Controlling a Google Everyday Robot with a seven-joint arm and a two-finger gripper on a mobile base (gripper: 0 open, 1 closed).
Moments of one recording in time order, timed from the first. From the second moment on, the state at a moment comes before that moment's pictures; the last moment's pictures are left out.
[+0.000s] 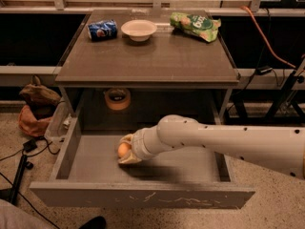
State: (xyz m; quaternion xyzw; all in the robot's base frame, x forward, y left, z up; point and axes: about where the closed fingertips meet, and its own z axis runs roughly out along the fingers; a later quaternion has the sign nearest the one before) arm 0.539 0.088 0.607 -0.70 0.60 0.15 0.36
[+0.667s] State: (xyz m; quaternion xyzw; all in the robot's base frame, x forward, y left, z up) arm 0.539 0.088 0.607 -0.70 0.60 0.15 0.36
